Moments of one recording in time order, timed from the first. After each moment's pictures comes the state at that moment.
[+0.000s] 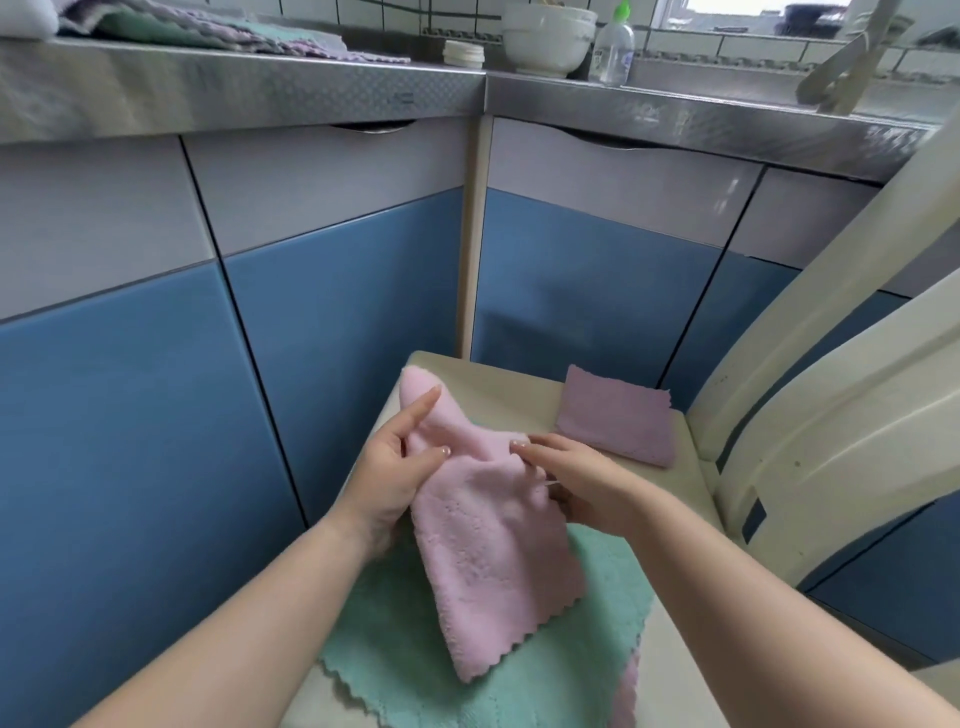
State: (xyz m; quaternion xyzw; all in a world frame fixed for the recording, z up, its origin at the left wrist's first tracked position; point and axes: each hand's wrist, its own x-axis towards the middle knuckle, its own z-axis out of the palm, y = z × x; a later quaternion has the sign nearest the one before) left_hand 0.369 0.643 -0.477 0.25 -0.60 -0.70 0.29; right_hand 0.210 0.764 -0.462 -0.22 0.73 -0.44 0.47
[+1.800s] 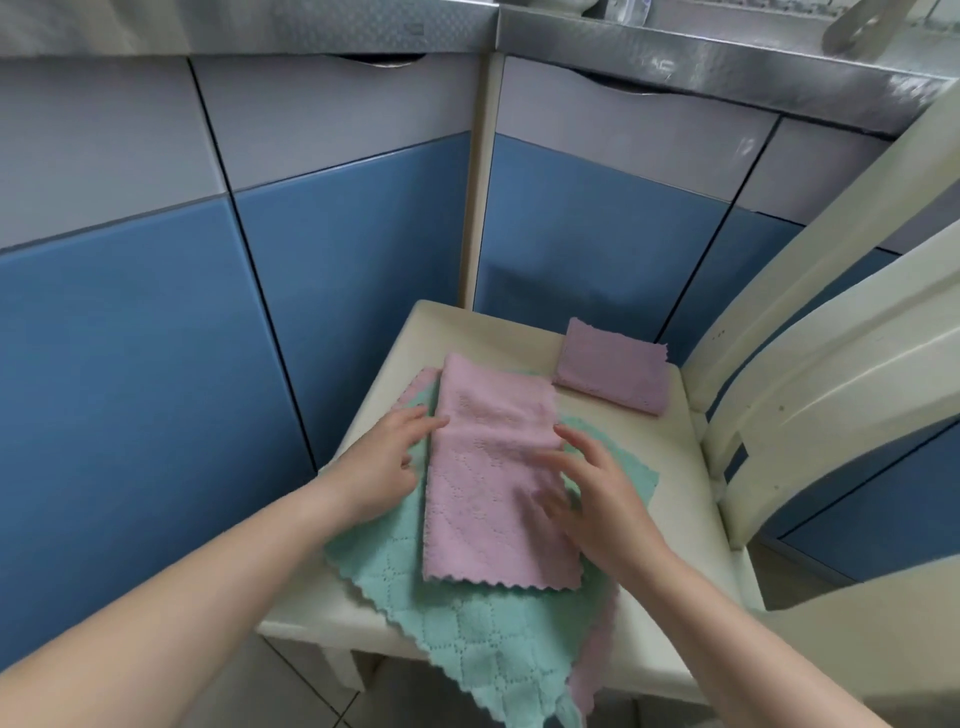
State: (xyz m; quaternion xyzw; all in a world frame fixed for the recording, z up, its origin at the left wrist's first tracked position) left_hand 0.408 0.638 -0.509 0.23 -0.89 -0.39 0.06; right_hand 0.254 0.838 -0.504 -0.50 0.81 -0.29 0.09
